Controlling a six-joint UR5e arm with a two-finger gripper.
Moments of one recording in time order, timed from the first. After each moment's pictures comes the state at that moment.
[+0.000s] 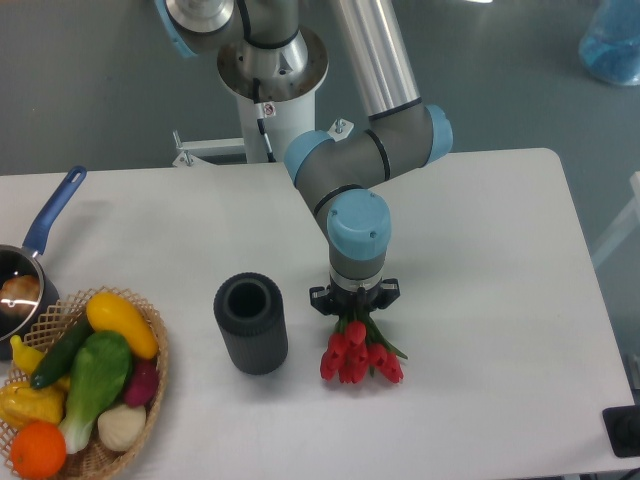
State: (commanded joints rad) arm 2.45 -2.04 -1.76 -0.89 1.60 0.37
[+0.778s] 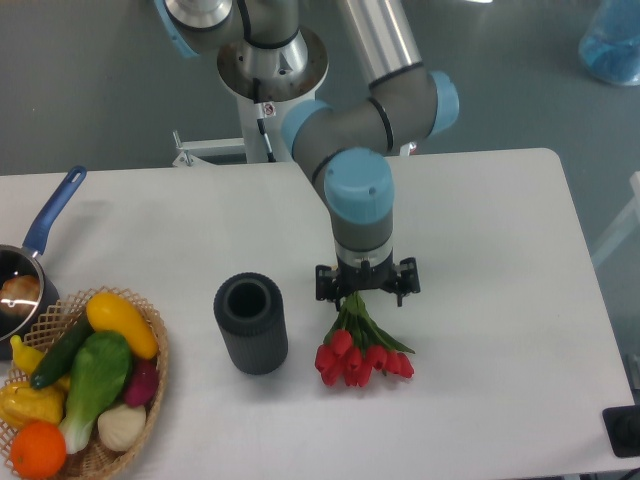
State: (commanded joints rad) arm 2.45 -1.88 -1.71 -0.89 1.68 0.50
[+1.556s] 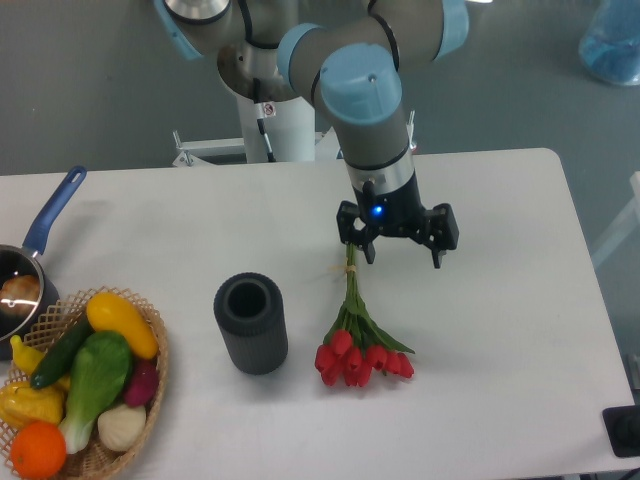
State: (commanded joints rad) arm 2.50 -1.74 -1.72 -0.89 1.70 0.82
